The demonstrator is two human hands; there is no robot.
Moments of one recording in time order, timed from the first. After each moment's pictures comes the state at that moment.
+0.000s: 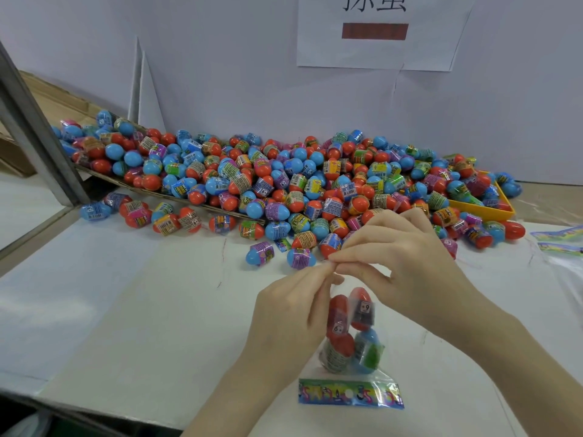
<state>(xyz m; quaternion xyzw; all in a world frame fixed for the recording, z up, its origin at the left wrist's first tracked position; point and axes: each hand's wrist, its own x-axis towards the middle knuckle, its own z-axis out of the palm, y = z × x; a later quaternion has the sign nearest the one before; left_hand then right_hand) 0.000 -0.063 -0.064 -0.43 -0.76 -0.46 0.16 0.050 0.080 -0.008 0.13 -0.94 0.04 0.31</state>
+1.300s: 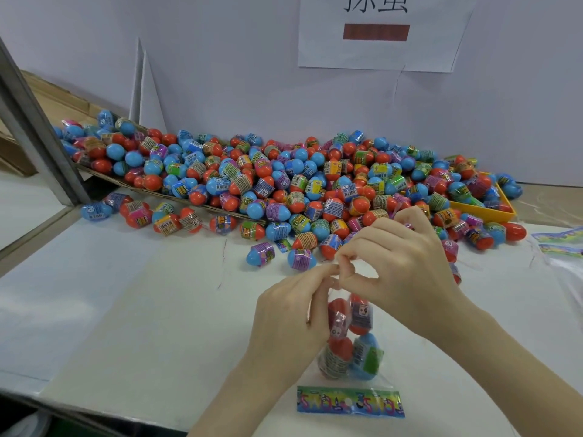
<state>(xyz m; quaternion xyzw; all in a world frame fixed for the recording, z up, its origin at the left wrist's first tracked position) 0.000 -0.061 -0.068 -0.41 -0.76 -0.48 0.17 0.040 0.078 -0.021 0.12 -0.89 -0.04 0.44</state>
